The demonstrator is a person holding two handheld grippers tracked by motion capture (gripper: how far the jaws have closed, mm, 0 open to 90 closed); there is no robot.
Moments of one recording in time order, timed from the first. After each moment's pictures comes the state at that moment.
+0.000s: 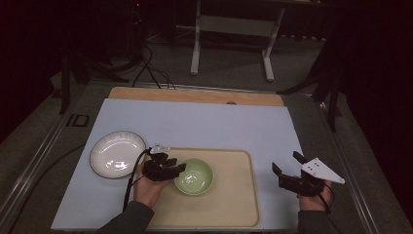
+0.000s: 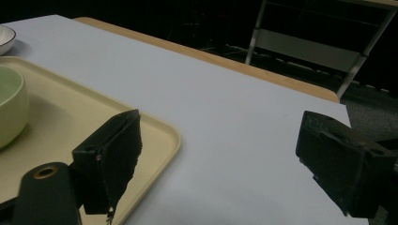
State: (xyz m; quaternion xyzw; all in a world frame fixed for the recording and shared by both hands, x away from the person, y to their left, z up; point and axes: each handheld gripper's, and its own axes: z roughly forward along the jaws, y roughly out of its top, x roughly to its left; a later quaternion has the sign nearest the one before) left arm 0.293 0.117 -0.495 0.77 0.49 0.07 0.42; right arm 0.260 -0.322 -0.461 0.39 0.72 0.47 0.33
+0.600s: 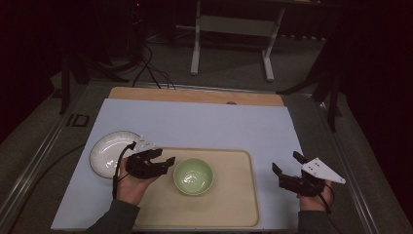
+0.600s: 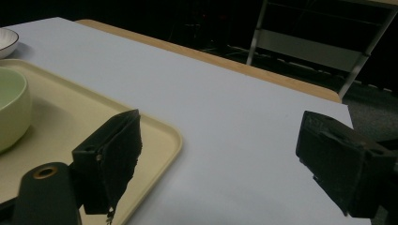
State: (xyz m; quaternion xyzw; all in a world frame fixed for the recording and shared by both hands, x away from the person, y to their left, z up) left arm 0.276 0.150 -0.454 0.76 0.46 0.16 0.43; right arm 0.260 -0.323 -0.460 0.39 0.72 0.47 0.33
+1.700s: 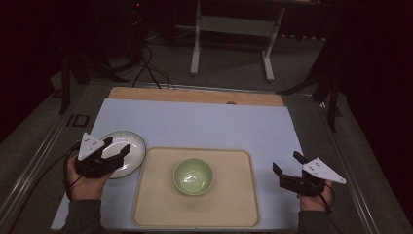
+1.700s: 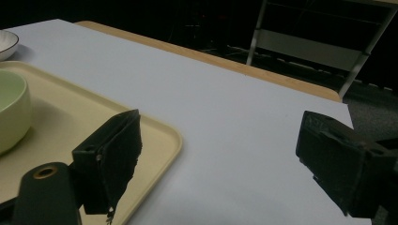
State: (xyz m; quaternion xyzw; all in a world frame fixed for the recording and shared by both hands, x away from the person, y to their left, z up) left arm 0.252 0.249 -0.441 0.70 0.48 0.31 0.43; right arm 0.260 -0.324 -0.460 0.39 0.72 0.47 0.33
